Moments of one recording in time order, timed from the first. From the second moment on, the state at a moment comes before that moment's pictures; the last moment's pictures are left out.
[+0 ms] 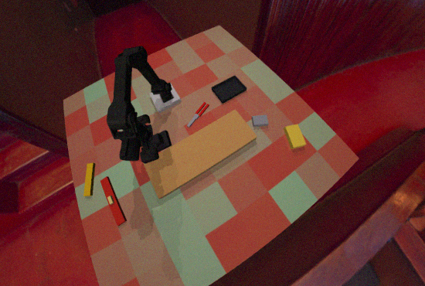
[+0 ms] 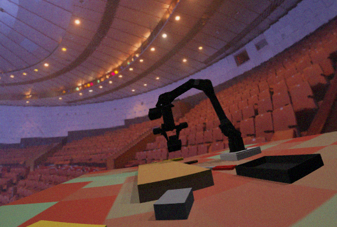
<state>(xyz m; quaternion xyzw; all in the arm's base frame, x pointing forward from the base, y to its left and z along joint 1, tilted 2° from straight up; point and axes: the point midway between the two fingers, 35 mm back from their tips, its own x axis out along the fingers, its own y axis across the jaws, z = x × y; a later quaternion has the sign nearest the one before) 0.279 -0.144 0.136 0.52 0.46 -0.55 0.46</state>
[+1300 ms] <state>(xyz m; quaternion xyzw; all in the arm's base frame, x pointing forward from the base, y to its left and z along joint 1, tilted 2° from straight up) 0.350 -0.168 0.148 0.14 0.62 -0.13 0.77</state>
